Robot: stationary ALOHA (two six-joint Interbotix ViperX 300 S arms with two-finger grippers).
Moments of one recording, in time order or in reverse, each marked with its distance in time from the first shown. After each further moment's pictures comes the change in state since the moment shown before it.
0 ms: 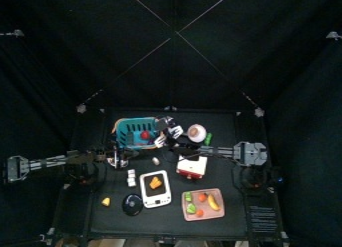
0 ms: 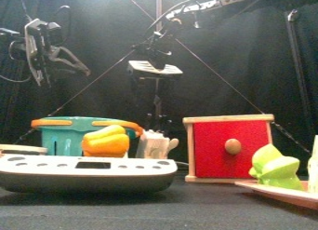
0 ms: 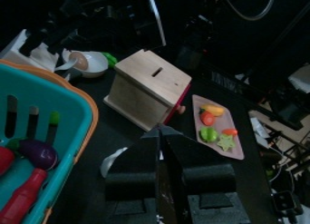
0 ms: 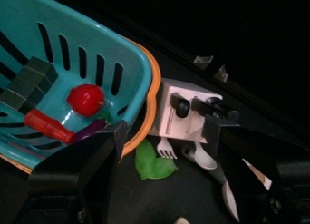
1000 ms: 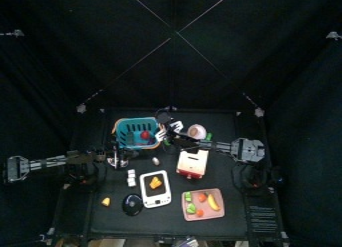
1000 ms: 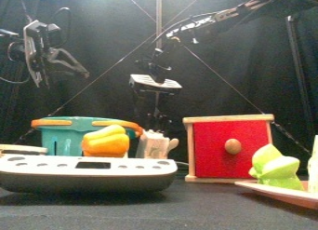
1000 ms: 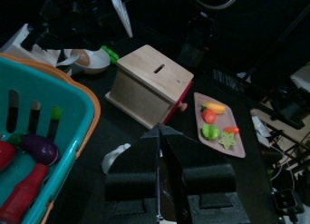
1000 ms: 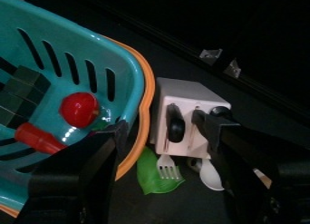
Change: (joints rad) left arm 0.003 -0.002 0.012 -0.006 0.002 0.000; right arm -0.091 0.021 0.012 0.081 -0.132 0.000
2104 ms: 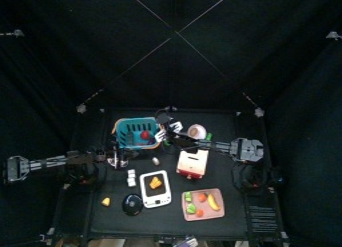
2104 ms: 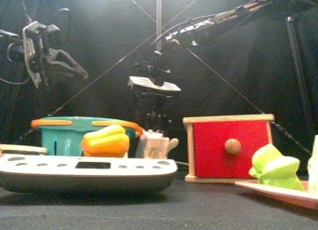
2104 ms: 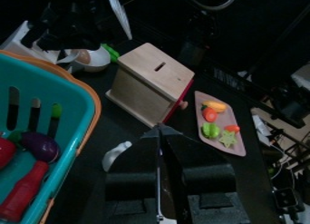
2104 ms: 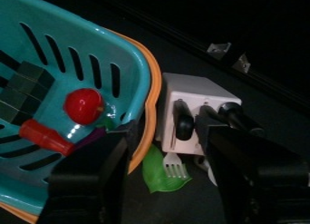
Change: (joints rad) left arm 0.000 0.000 0.003 0.000 0.000 -0.002; right arm -0.012 0.015 0.000 0.025 -0.021 0.002
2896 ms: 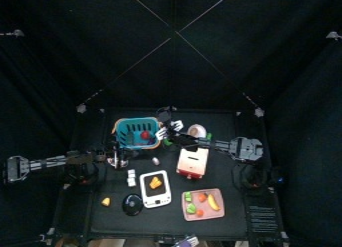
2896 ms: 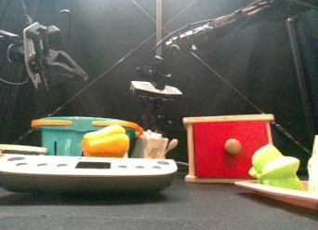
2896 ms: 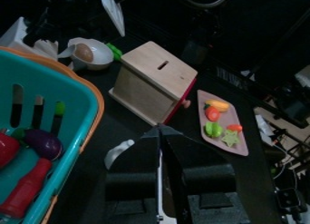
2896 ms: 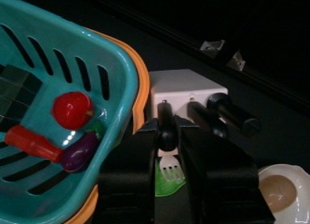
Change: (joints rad) left arm -0.002 0.000 0.000 -0.008 0.015 0.002; right arm -0.018 0.006 0.005 0.006 0.002 0.002
